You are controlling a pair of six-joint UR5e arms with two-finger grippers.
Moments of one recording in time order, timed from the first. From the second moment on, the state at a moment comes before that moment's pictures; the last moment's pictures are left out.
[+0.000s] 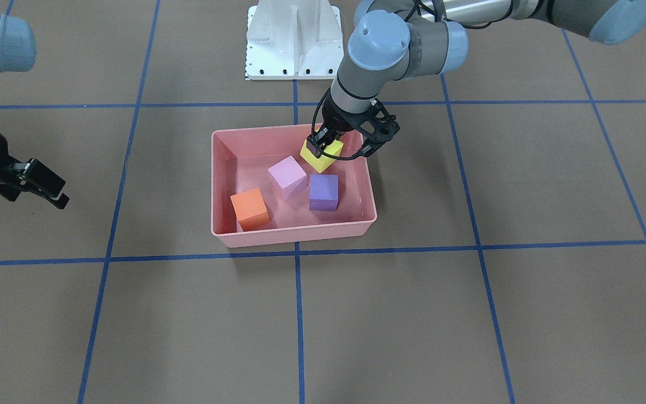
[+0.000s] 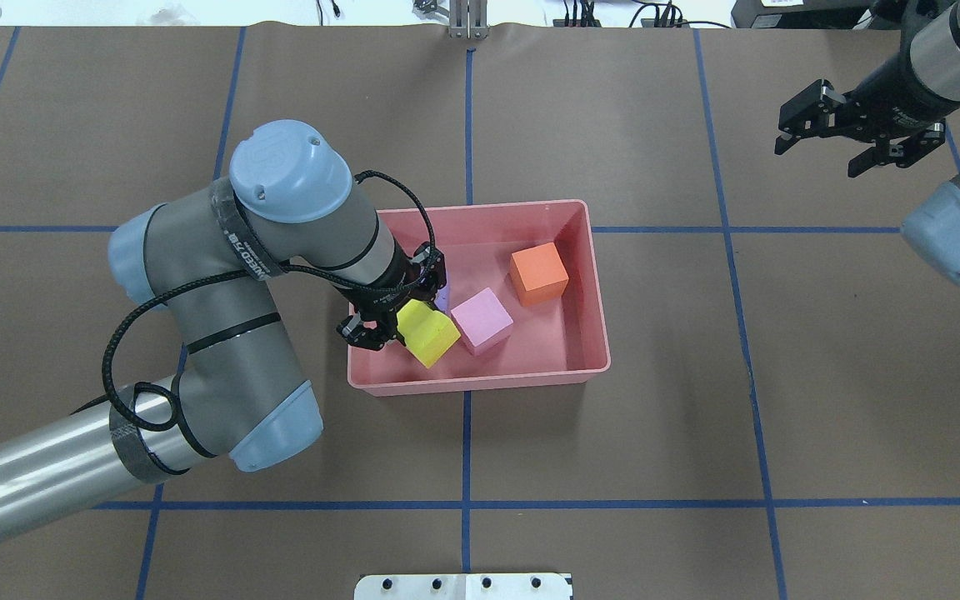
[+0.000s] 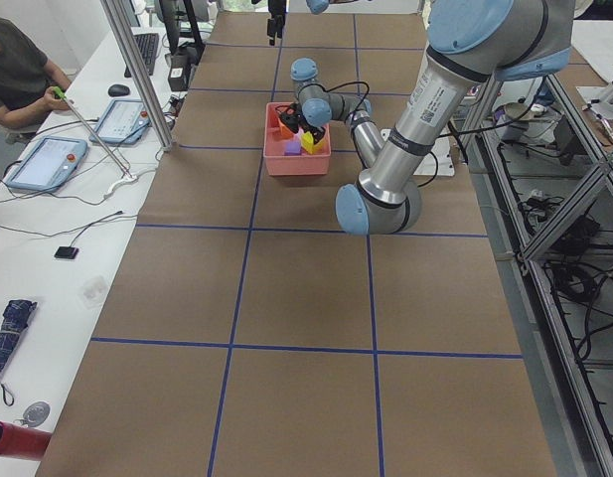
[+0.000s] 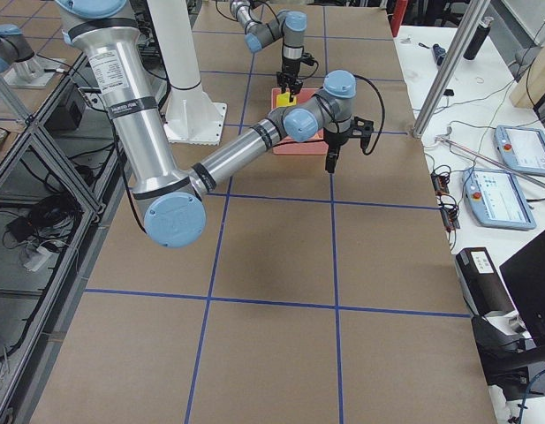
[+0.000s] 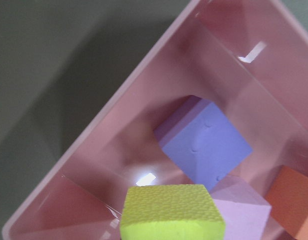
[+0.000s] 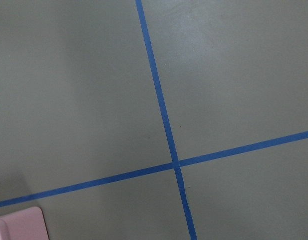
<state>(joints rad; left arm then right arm) -0.56 -2.26 -1.68 -1.68 -2.08 -1.99 1.11 -1.25 1.85 -1.55 2.25 1.00</state>
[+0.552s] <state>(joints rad) -0.59 -2.24 -1.73 -1.67 -2.07 -1.80 1.11 -1.28 1.85 -1.55 2.27 0.94</state>
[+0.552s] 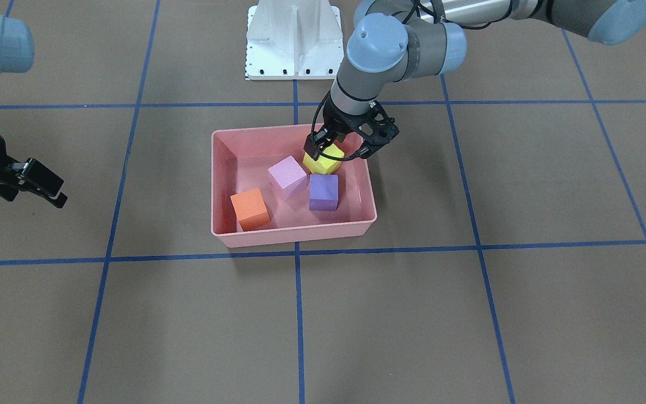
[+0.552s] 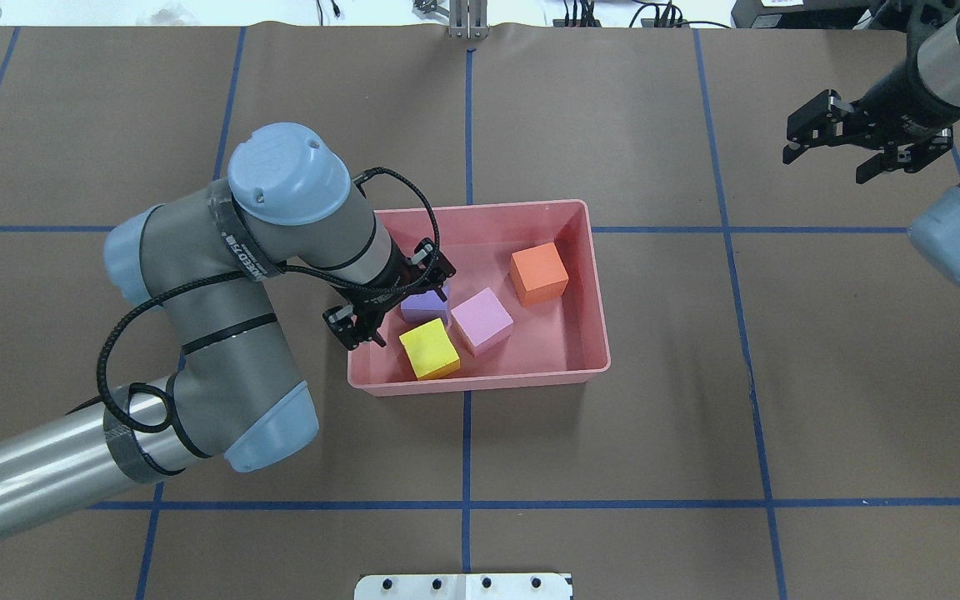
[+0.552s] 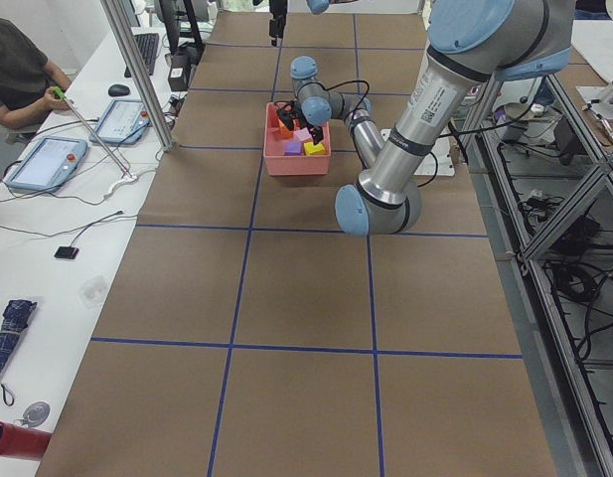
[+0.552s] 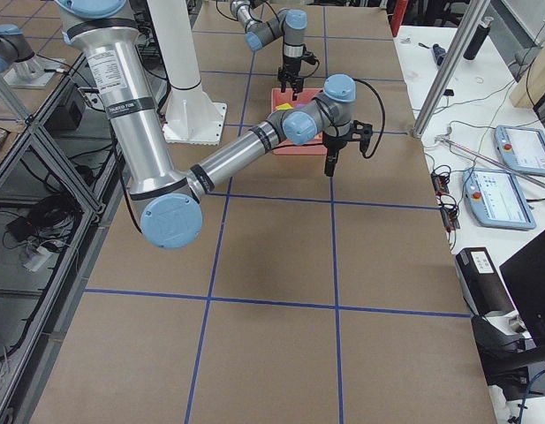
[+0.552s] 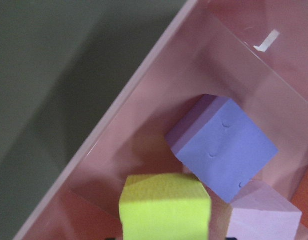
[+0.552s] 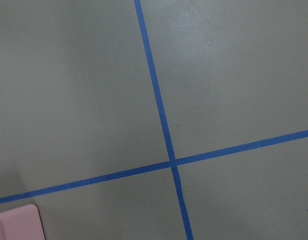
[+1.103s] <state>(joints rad) -0.76 -1.88 -2.00 -1.67 -2.09 -1.19 1.27 -1.40 1.85 -1.55 2.37 0.63</state>
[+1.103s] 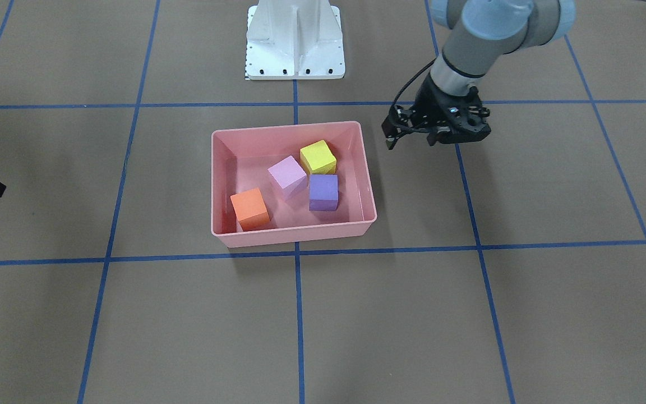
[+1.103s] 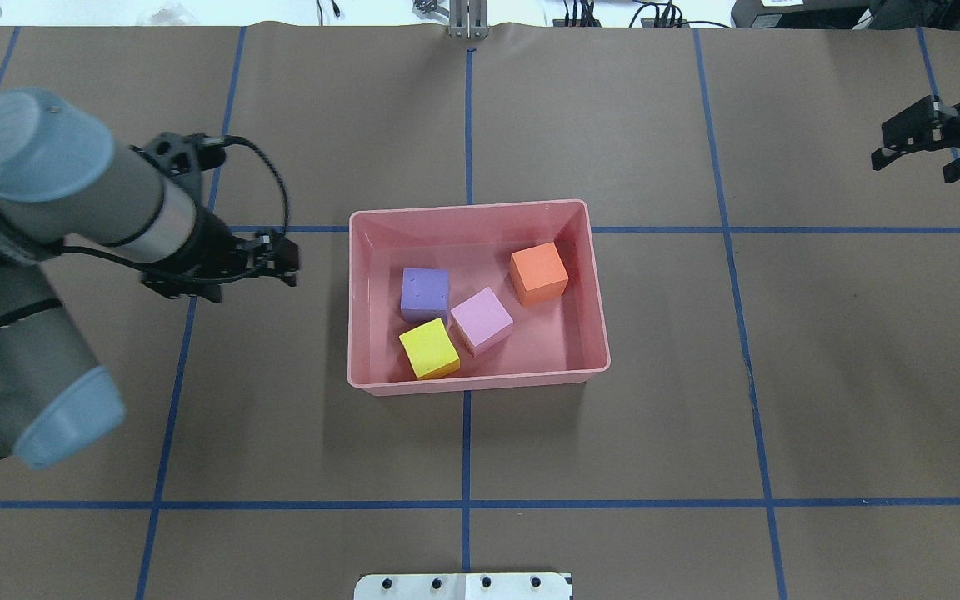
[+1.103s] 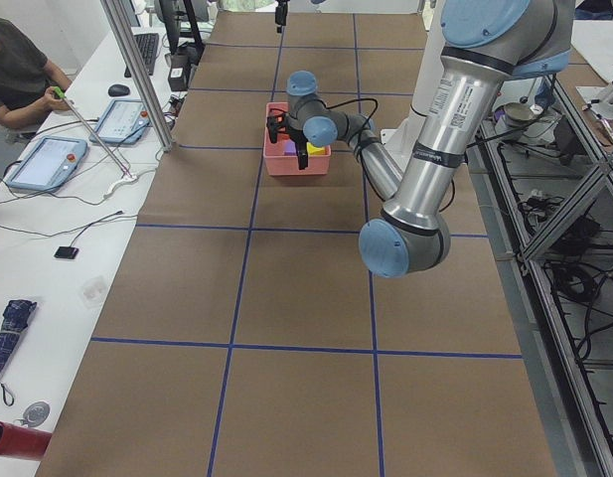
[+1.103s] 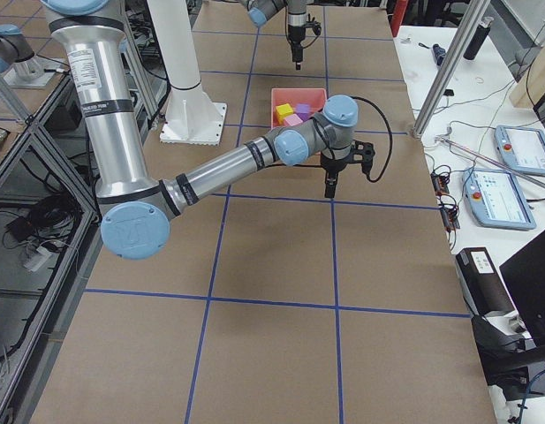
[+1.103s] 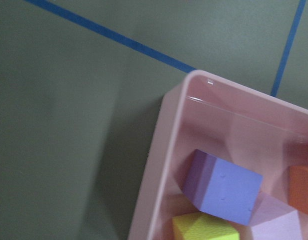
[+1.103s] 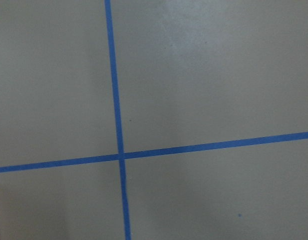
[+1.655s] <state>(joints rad) -1.26 -1.59 -1.85 -1.67 -2.37 -0.32 1.45 -1.56 1.80 -1.55 2.42 0.32</state>
